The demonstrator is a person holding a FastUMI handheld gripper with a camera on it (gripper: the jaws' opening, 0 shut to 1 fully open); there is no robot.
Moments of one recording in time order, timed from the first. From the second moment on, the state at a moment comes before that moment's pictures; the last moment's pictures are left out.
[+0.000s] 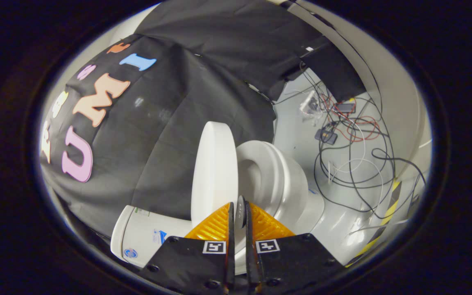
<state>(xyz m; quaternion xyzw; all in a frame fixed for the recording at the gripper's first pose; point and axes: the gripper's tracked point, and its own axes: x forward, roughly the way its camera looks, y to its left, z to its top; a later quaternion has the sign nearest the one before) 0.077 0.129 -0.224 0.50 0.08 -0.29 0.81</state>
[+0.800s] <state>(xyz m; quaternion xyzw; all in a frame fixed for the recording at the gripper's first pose) 0.128 0.178 -0.107 0.34 0.07 -0.18 0.92</state>
